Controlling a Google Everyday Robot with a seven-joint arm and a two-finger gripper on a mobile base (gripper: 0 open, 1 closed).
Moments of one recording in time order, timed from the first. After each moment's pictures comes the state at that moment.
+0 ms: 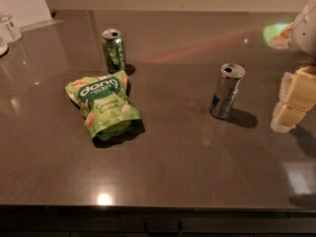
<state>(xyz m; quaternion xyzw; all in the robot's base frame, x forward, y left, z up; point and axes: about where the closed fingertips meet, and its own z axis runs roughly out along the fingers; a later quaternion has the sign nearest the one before) 0.438 -0.217 0.976 -0.60 0.78 -0.03 0.16</state>
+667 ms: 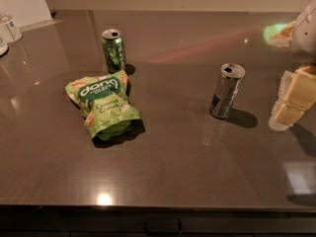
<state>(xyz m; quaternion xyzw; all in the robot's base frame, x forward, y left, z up) 0.443 -0.216 0.977 -0.60 0.78 -0.03 0.18</state>
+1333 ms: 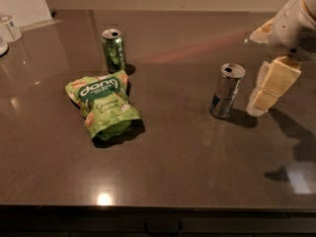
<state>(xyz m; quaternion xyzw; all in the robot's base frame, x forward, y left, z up) 0.481 -0.197 0.967 -0.60 0.77 0.01 0.21</state>
